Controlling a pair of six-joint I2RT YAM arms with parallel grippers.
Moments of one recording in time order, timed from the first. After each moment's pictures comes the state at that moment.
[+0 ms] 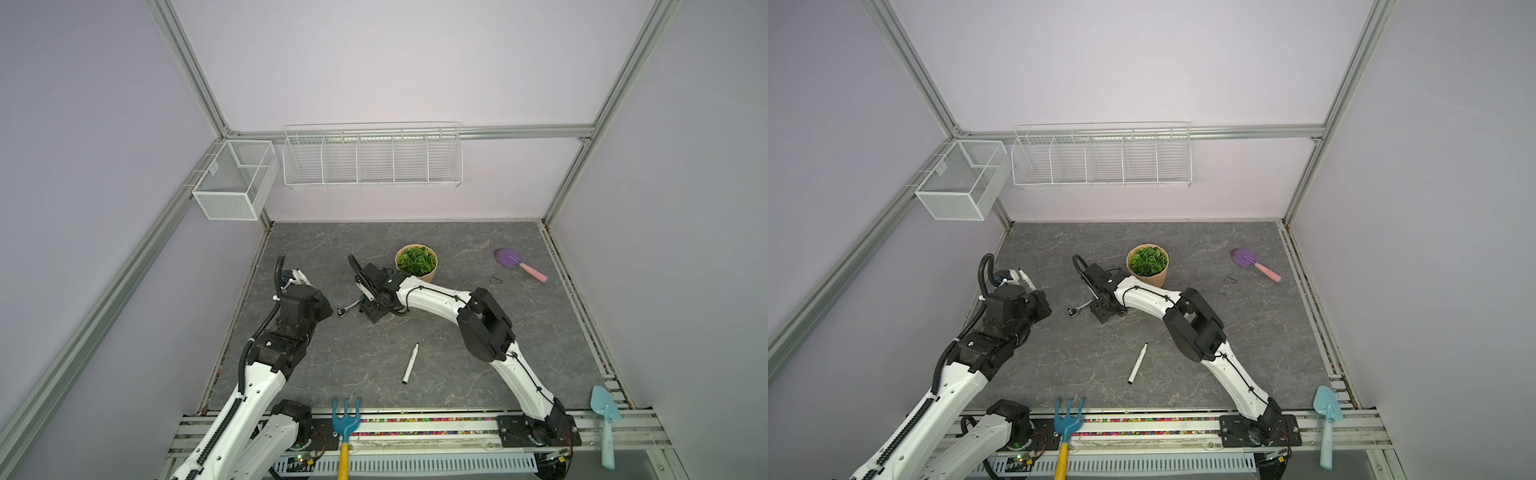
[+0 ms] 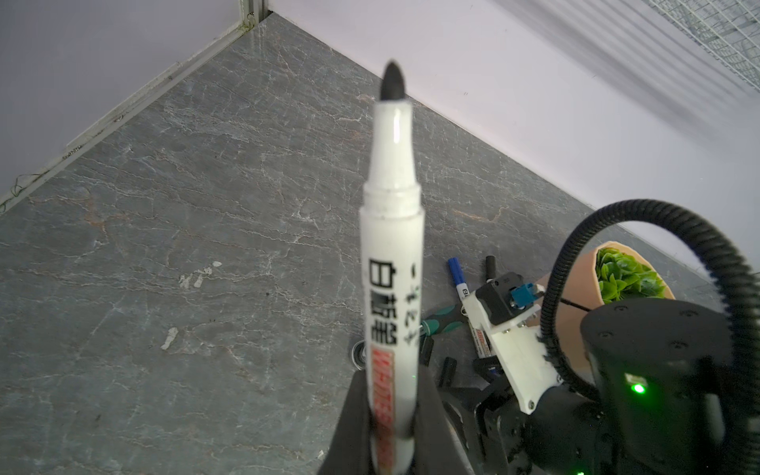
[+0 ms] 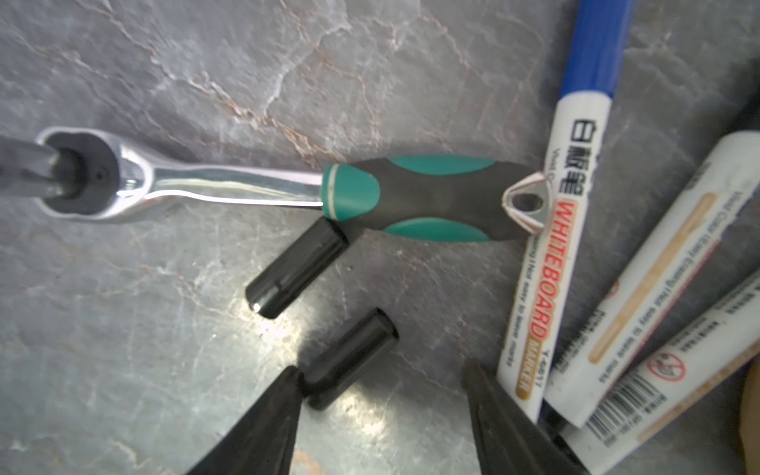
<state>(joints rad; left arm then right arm) -0.34 0.81 0.70 -0.45 -0.26 -0.63 0.92 2.39 1.97 -0.77 0.03 0.16</state>
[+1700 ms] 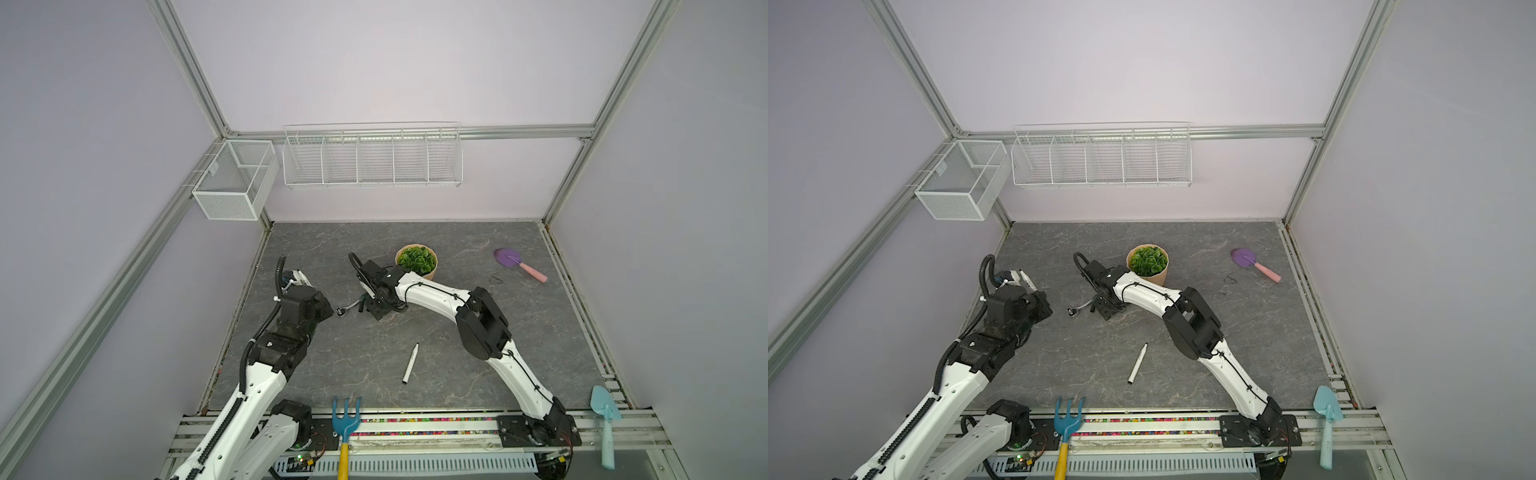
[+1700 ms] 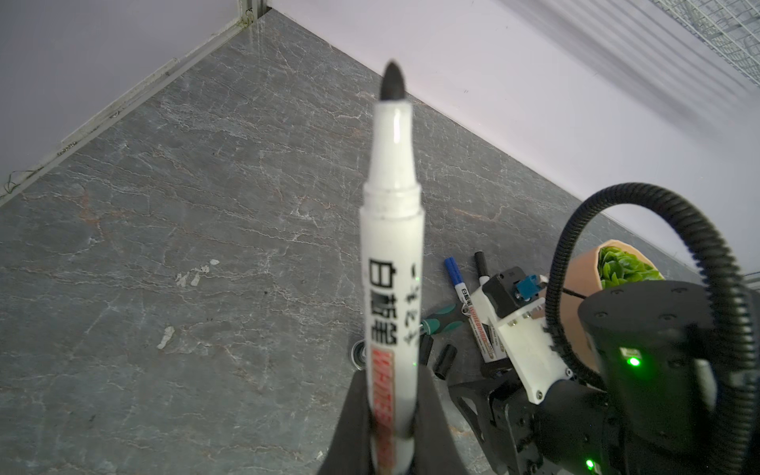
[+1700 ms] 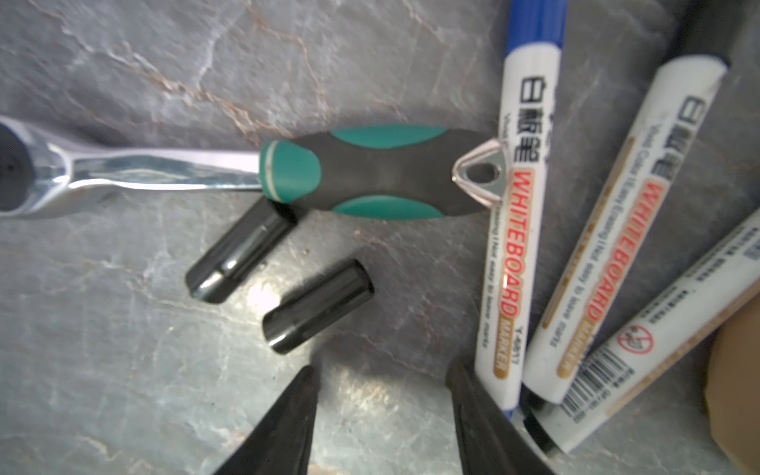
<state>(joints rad) -0.34 0.81 0.68 -0.44 -0.26 -0.64 0.91 2.42 2.05 -0.90 0.05 0.18</state>
